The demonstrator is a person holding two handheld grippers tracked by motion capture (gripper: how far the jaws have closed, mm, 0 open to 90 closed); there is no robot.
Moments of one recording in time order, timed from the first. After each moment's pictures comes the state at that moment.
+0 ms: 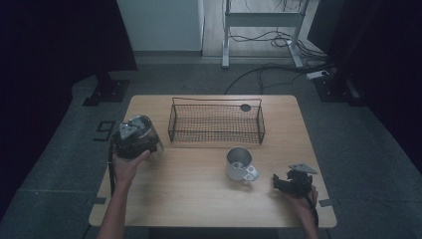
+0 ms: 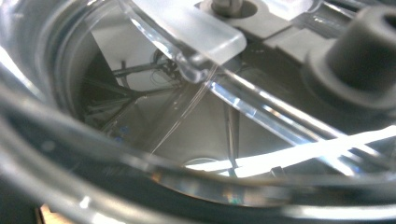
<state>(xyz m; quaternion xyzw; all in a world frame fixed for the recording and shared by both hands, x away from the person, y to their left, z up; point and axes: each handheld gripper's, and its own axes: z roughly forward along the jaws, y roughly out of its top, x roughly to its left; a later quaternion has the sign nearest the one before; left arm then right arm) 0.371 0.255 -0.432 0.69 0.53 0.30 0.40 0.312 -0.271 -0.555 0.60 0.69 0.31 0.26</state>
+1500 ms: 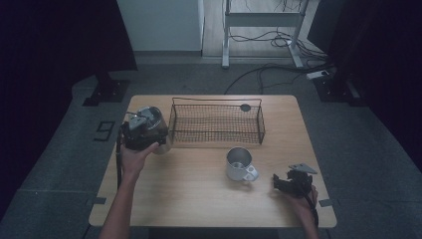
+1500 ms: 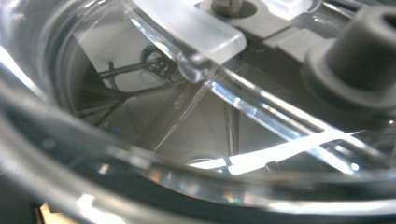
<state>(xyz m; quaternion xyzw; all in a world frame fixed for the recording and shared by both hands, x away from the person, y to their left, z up) 0.381 0.225 -0.402 0.69 0.51 0.28 0.42 0.312 -0.271 -0.555 0.60 0.69 0.31 0.26</state>
